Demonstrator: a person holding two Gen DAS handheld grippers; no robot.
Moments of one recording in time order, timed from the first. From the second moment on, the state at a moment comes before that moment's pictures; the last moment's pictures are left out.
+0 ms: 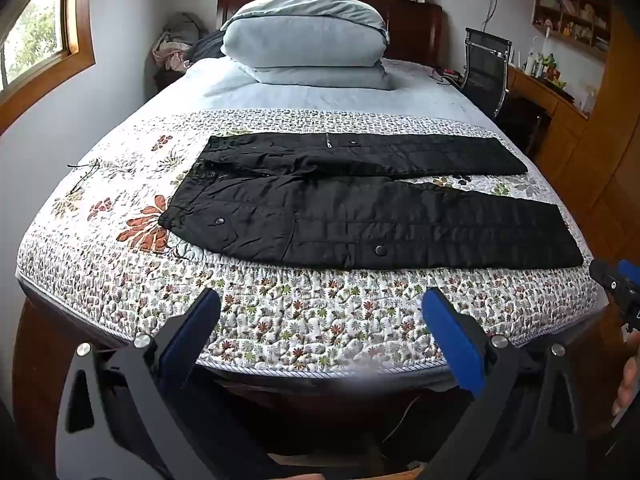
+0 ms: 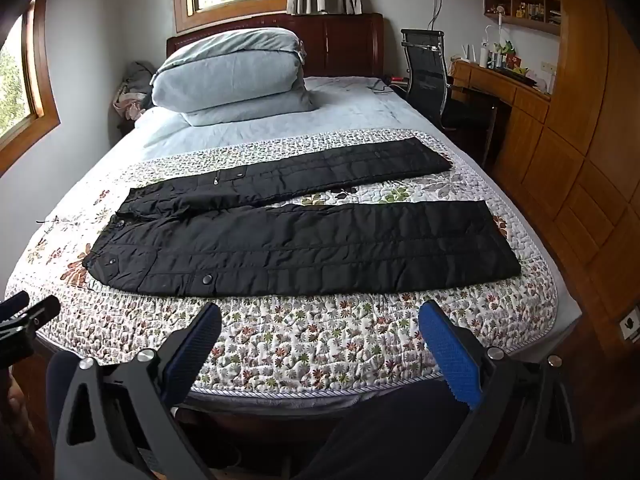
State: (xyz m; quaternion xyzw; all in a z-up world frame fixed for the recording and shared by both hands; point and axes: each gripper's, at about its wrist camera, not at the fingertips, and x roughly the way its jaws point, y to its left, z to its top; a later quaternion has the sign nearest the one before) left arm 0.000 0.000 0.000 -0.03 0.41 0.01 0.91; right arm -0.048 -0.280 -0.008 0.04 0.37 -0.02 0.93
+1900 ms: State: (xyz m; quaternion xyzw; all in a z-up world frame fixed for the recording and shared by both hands) left arm 0.000 0.002 -0.001 -0.02 0.40 0.02 0.91; right arm -0.049 -0.279 -0.009 0.04 0.37 -0.02 0.93
